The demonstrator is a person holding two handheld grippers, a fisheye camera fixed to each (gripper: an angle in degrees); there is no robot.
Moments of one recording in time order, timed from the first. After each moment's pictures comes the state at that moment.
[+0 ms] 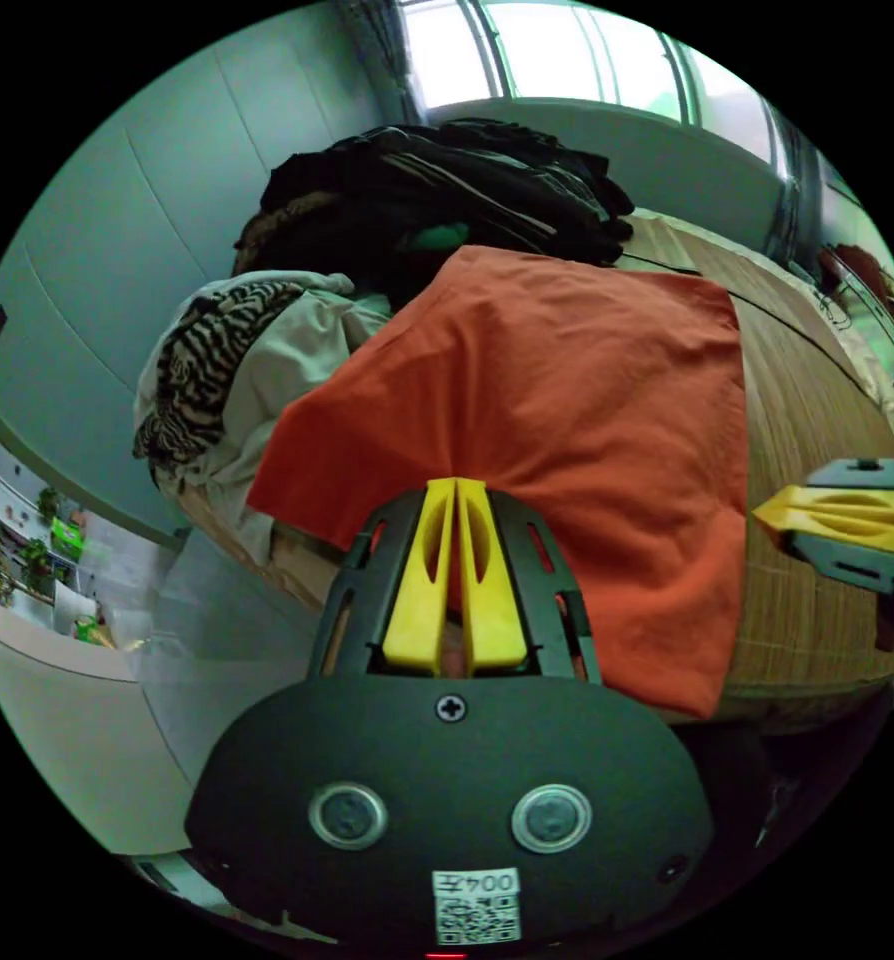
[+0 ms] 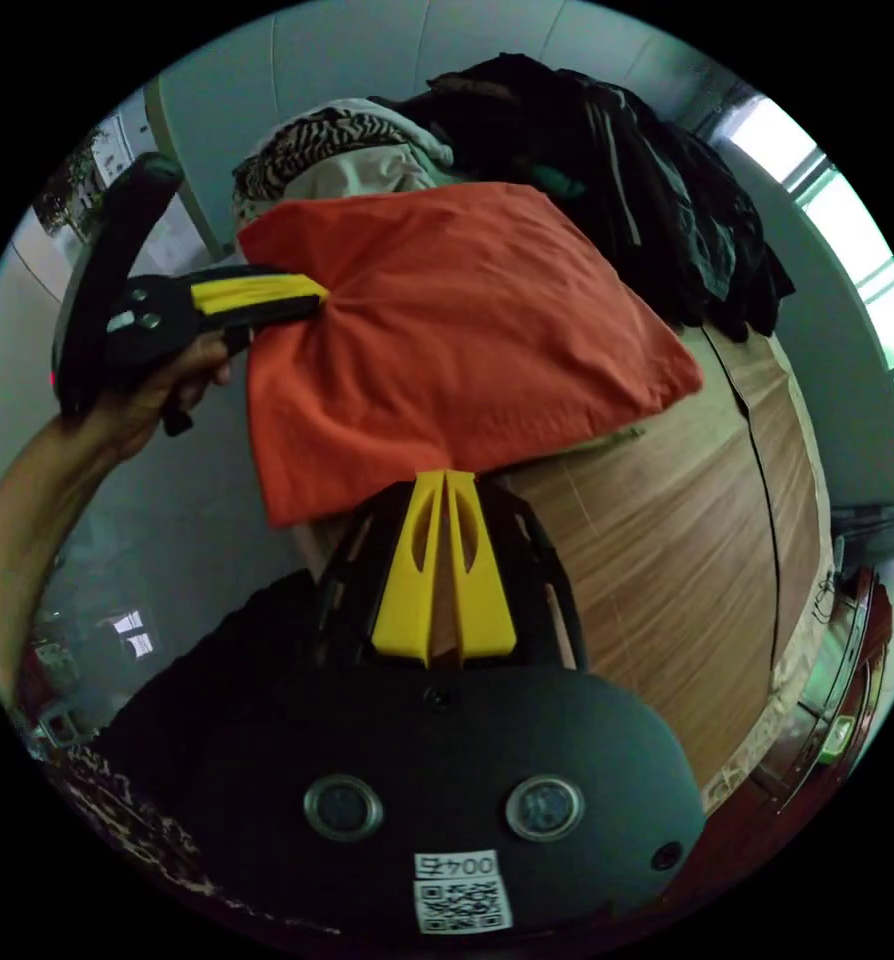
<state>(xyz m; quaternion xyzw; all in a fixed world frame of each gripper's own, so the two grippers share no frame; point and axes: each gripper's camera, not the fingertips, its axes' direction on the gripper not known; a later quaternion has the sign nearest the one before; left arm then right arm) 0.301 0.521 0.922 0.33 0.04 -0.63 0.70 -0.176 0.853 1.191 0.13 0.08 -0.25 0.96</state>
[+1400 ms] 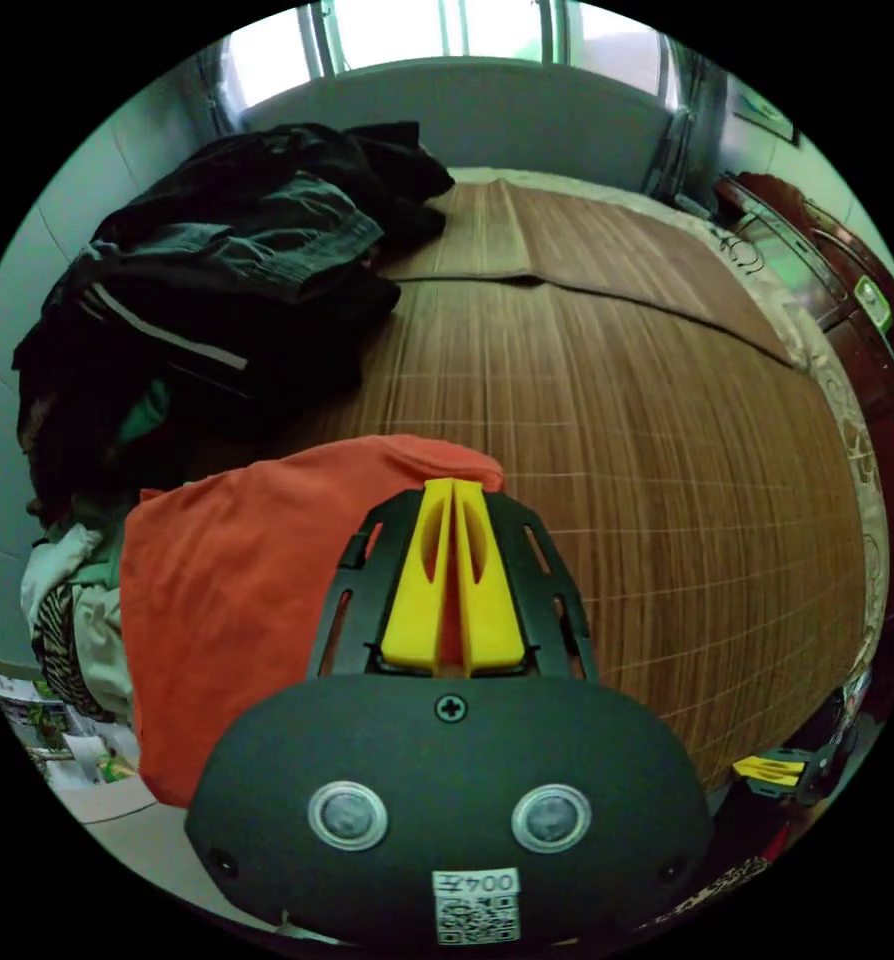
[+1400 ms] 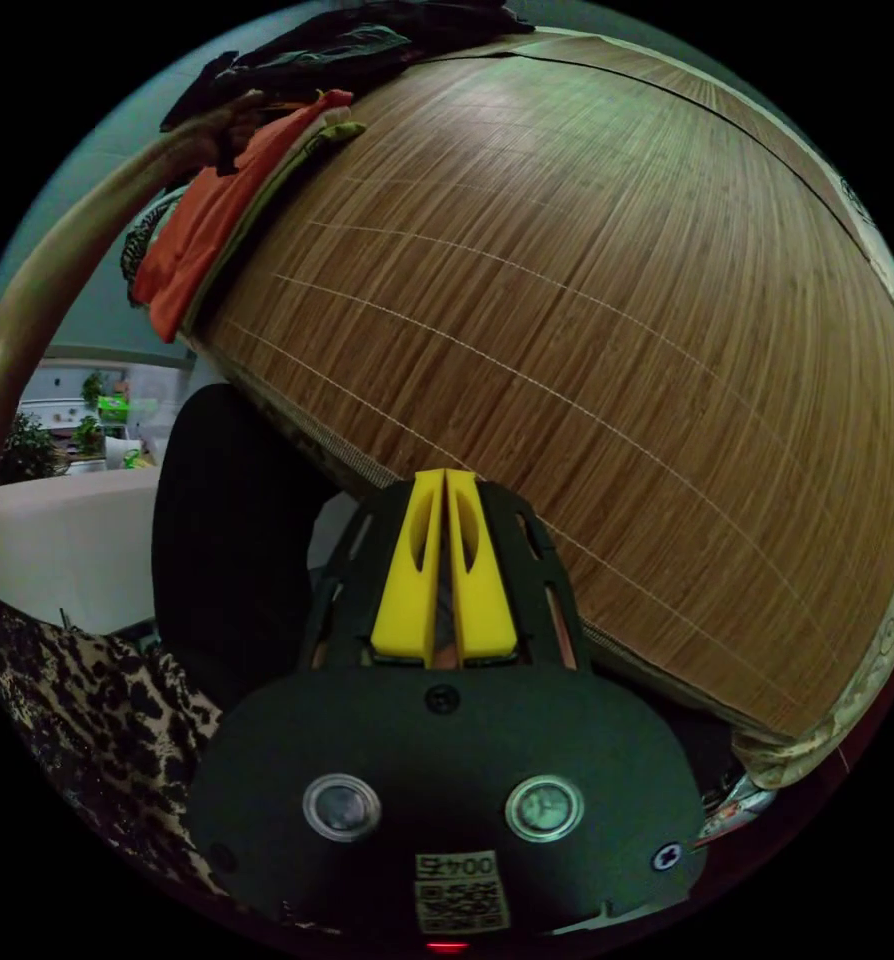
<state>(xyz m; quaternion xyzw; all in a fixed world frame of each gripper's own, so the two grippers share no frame) 0.059 0.237 0.737 0.34 0.11 -0.48 0.80 0.187 1.124 1.142 0.01 -0.14 0.02 0.99</state>
